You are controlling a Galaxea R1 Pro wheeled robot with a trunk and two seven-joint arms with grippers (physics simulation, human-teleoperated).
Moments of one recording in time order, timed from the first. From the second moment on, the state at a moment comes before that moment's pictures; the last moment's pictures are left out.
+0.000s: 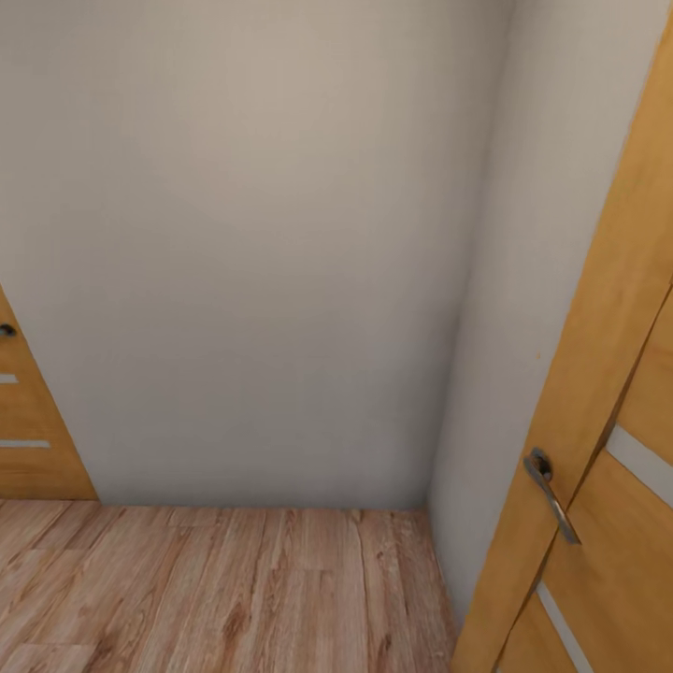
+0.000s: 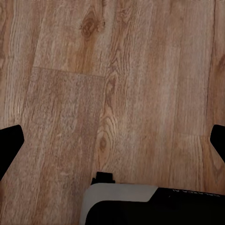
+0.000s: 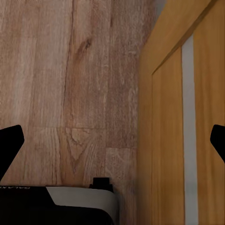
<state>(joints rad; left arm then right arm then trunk) -0.26 0.05 0.04 0.08 0.12 -0.45 -0.07 -0.30 -0.04 0.04 0.05 0.00 -0.37 -0.01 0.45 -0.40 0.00</state>
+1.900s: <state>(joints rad) -0.26 0.05 0.04 0.08 0.12 -0.45 -0.07 -0.30 -0.04 0.04 0.05 0.00 -0.38 -0.01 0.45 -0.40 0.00</state>
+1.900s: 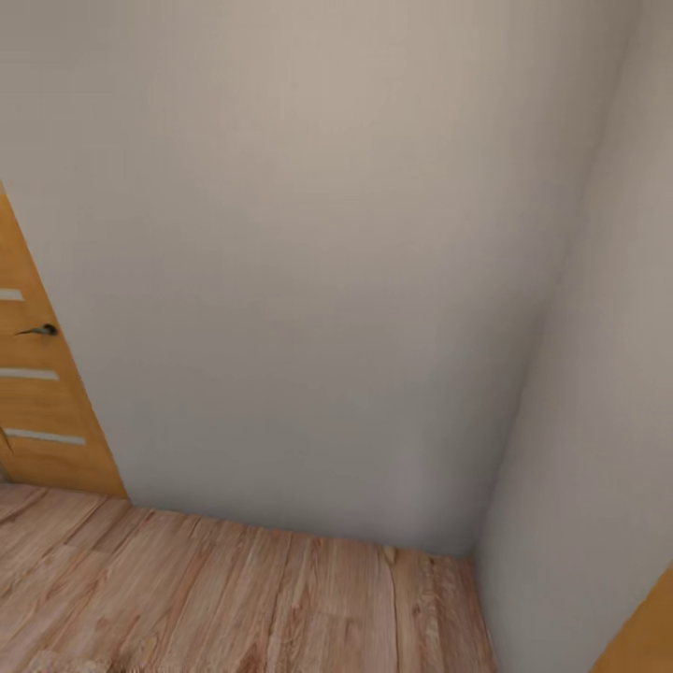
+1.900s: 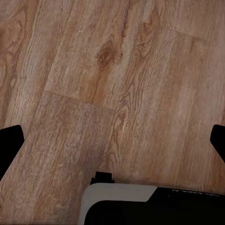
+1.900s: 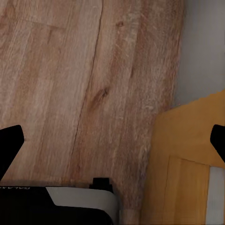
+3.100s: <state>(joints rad) -0.26 0.05 0.04 0.07 0.12 -0.45 -0.05 -0.30 -0.04 0.04 0.05 0.00 -0.38 -0.01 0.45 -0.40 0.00</state>
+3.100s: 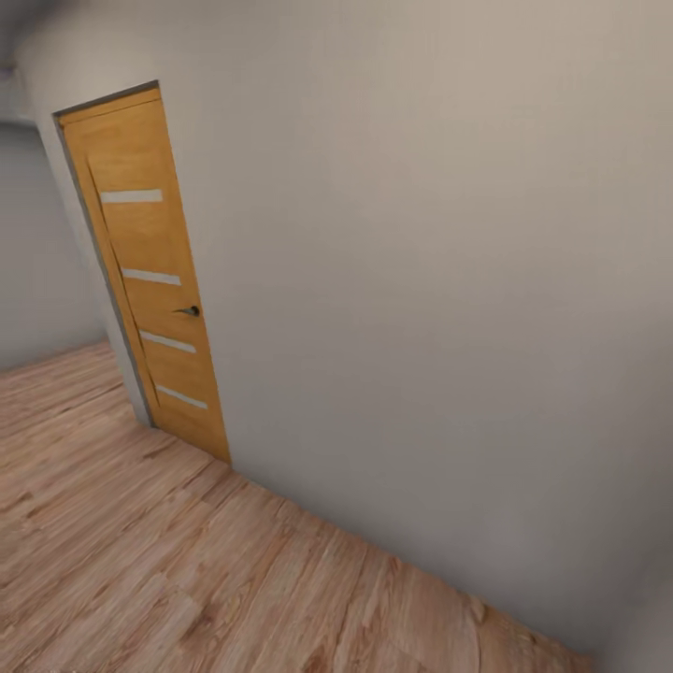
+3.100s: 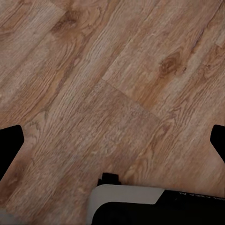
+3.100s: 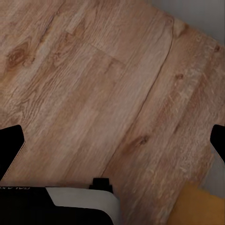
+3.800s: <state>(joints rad) -0.26 0.06 0.04 0.07 0.12 -0.45 -0.02 -0.30 -0.04 0.04 0.05 0.00 -0.37 -0.01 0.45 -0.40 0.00</state>
